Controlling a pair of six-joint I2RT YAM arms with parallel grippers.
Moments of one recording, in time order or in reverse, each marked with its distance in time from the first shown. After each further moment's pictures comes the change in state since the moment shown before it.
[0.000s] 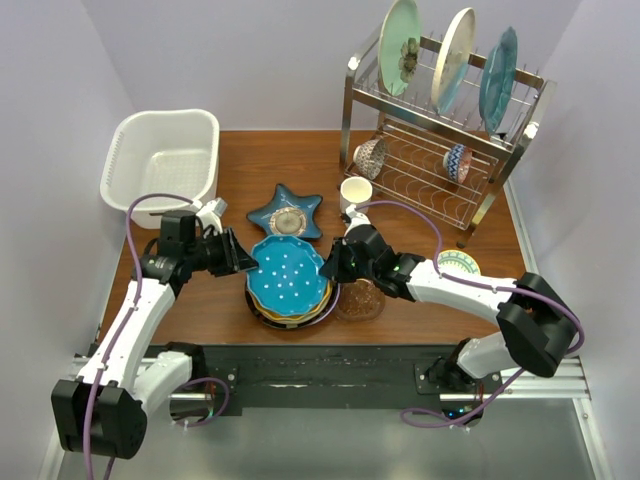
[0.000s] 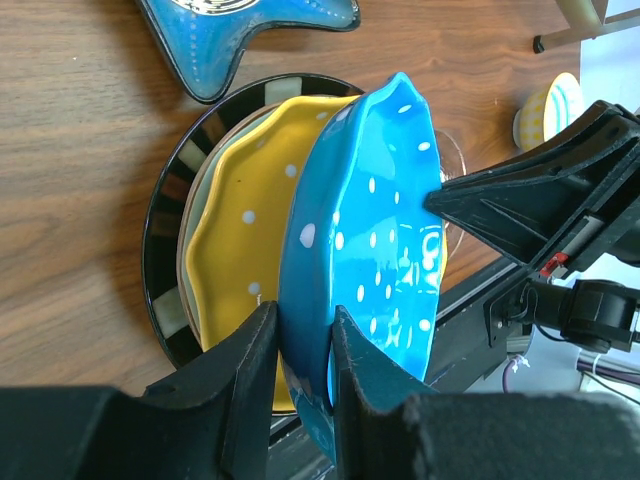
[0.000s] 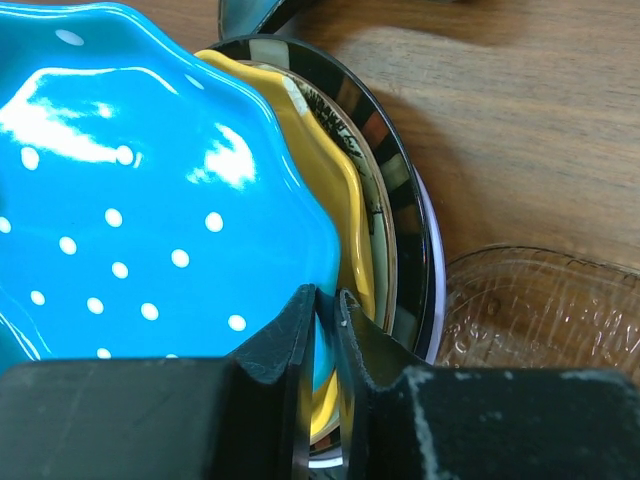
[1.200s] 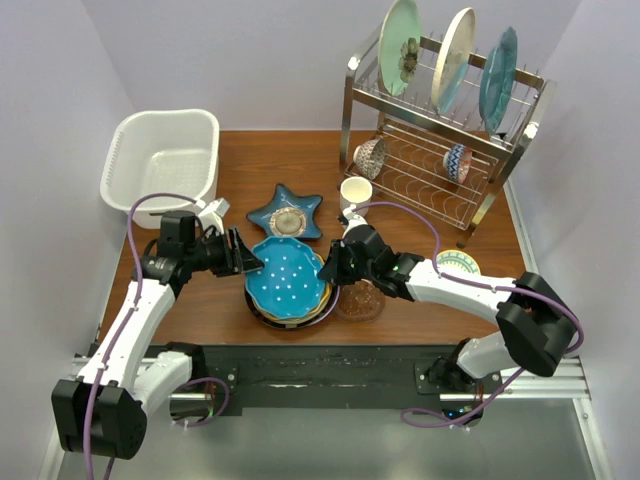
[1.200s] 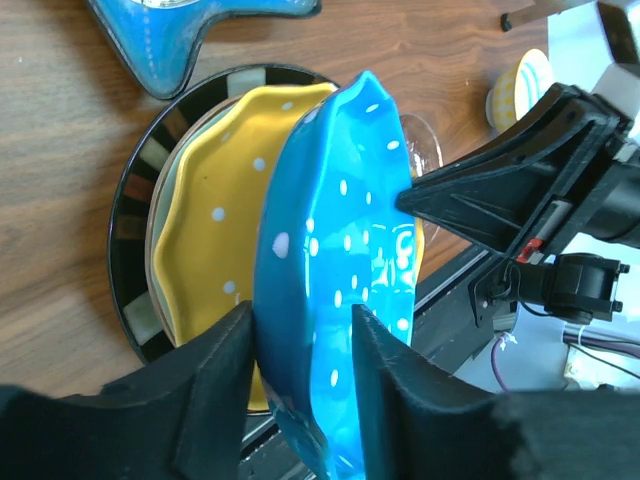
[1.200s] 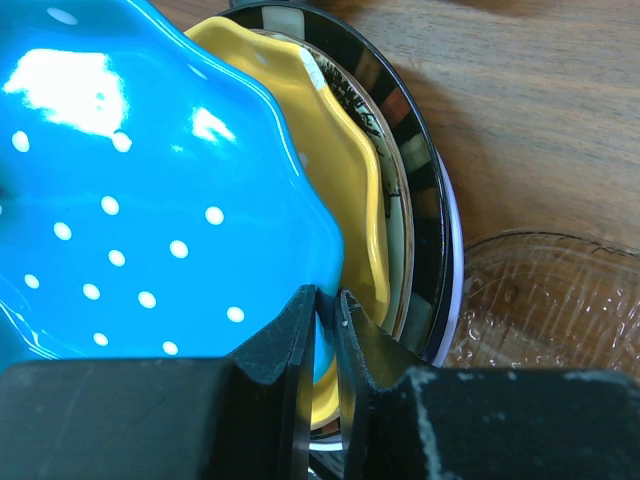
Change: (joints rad) left arm -0.001 -0.002 -0.010 0.019 0.081 0.019; right arm 0.004 0.004 0.007 -0.019 -0.050 0.002
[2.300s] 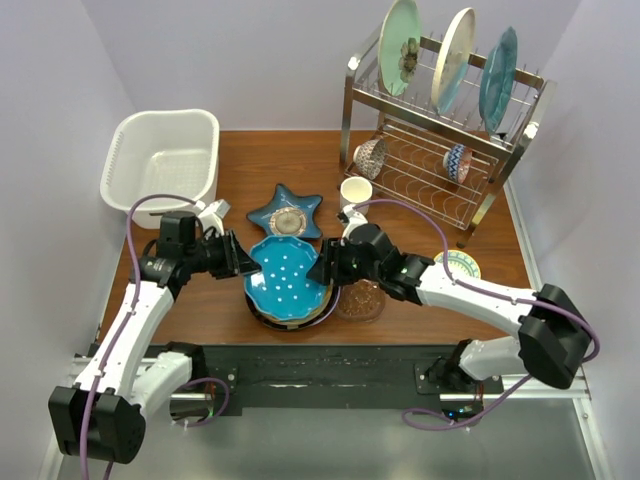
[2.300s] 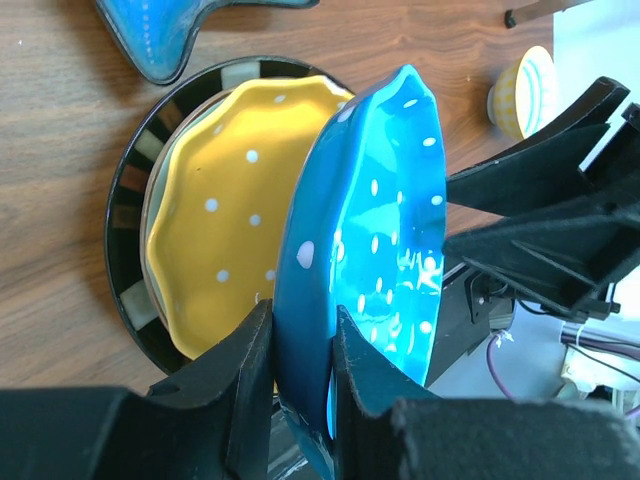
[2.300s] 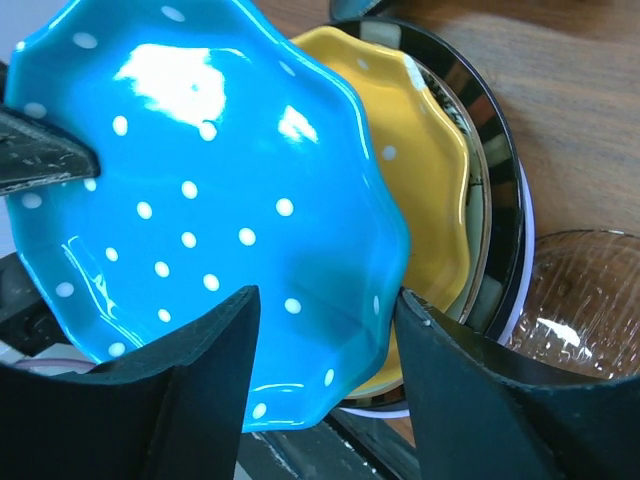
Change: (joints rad) left arm -0.013 -0.024 0.027 -0.064 -0.041 -0.013; right arm 0.028 -0.099 0.018 -0.029 -0.021 -0.005
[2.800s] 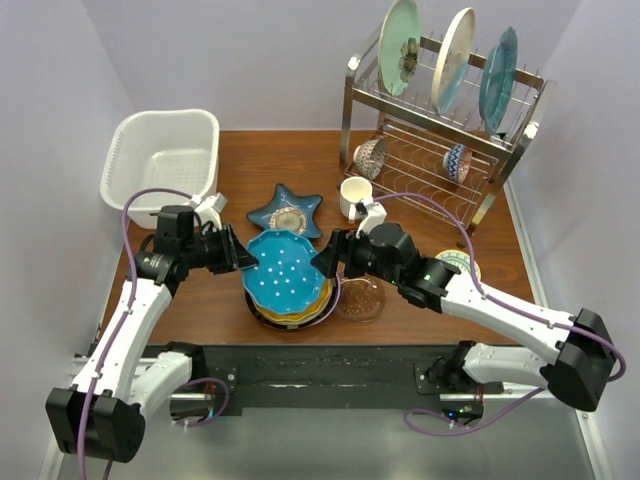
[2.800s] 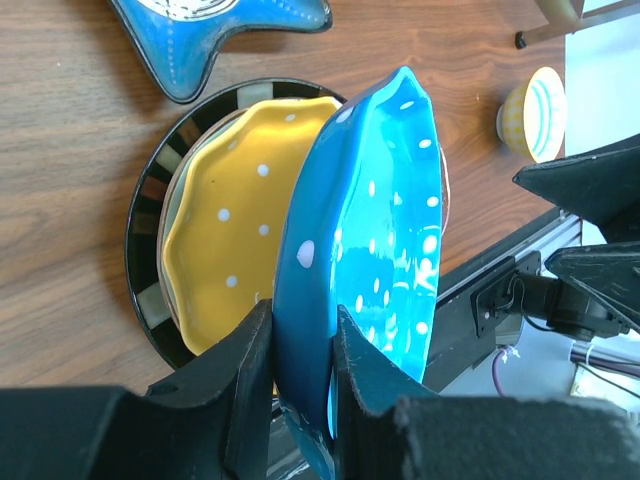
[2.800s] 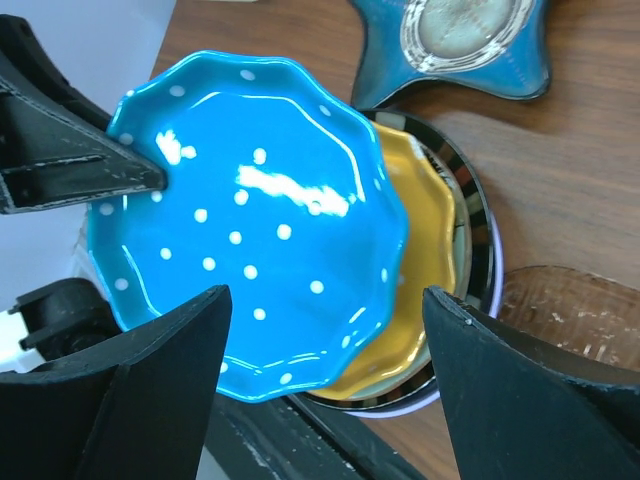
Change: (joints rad) left arm -0.005 0.006 0.060 -0.038 -0.054 -0.006; right arm 0.006 -0.173 -0.001 -0.023 0.113 -0.048
